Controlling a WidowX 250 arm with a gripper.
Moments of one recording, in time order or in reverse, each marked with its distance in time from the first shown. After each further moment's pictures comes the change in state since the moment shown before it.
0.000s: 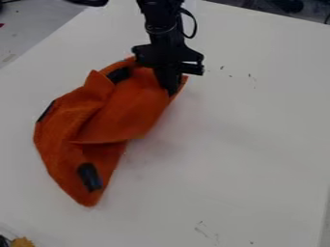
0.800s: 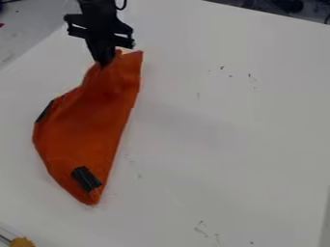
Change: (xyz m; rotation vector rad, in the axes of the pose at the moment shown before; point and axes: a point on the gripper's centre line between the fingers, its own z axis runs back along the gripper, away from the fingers) arm 0.004 0.102 0.034 0.162 0.009 0.040
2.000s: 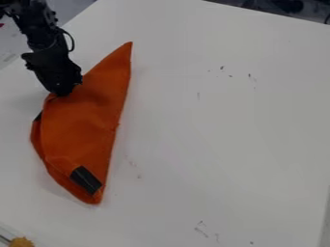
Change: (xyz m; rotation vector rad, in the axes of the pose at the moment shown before) arm -0.030 0.100 -0.073 0.108 -0.020 -0.022
